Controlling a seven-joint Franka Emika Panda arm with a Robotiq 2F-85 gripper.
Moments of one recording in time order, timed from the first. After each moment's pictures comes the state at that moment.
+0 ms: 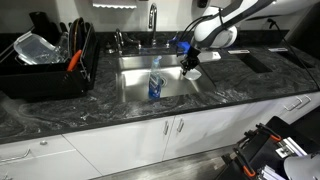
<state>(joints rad) -0.02 0.51 0.05 -1.95 0.23 2.55 -0.10</state>
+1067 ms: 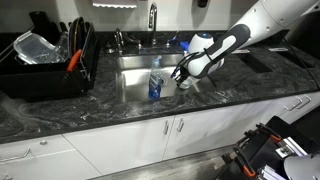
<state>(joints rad) 0.03 0.72 0.04 -1.94 -0.02 2.86 -0.10</state>
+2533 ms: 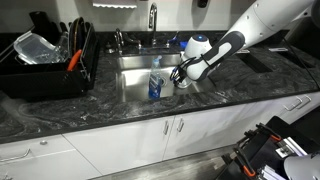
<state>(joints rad) 0.09 0.77 -0.03 -1.89 -0.11 2.87 -0.09</state>
